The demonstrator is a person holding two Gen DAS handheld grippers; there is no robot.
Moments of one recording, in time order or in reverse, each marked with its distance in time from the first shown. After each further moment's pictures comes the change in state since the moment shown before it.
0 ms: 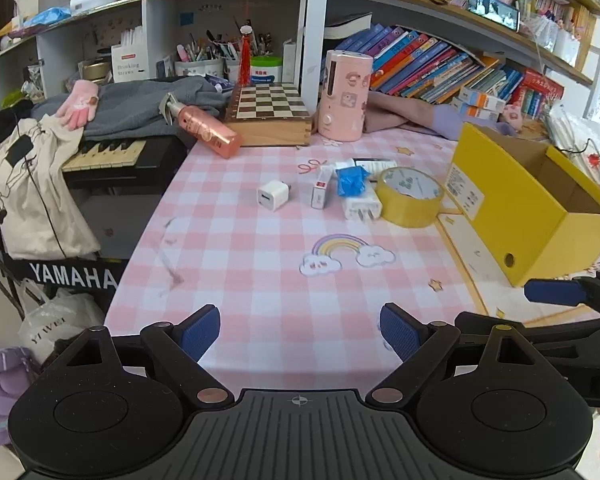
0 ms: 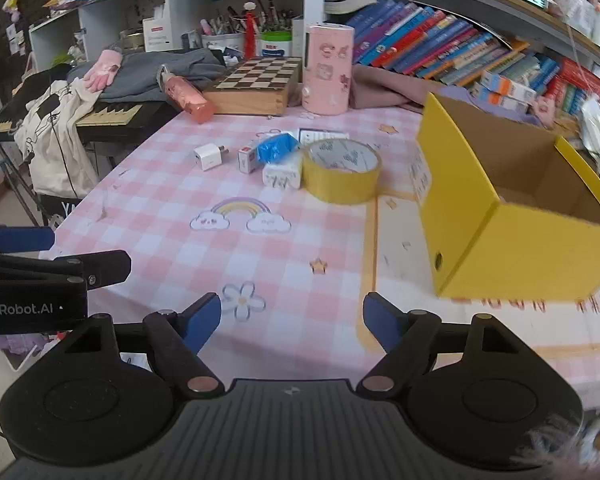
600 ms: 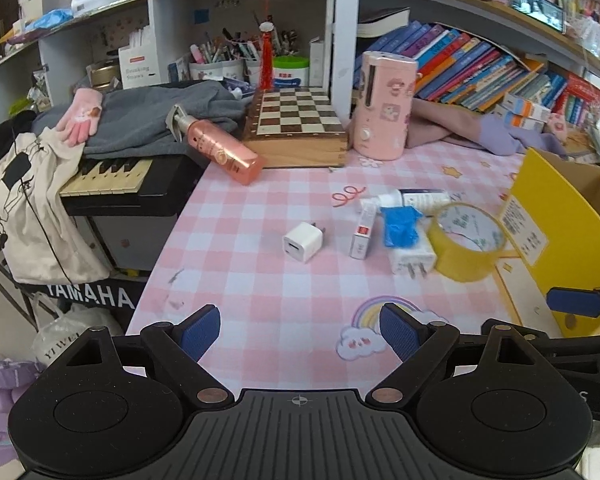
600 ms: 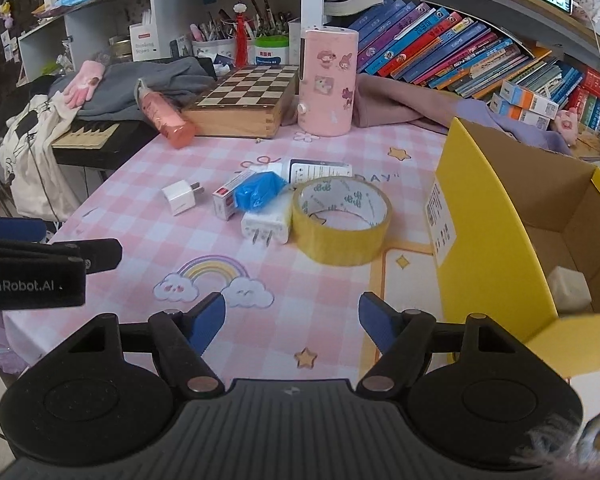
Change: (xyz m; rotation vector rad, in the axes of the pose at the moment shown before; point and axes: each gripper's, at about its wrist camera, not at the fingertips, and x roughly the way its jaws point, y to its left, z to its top) left arm 0.066 0.011 0.055 -0.020 0.012 0.081; right arm 0.070 -0.020 0.056 0.002 -0.010 0.013
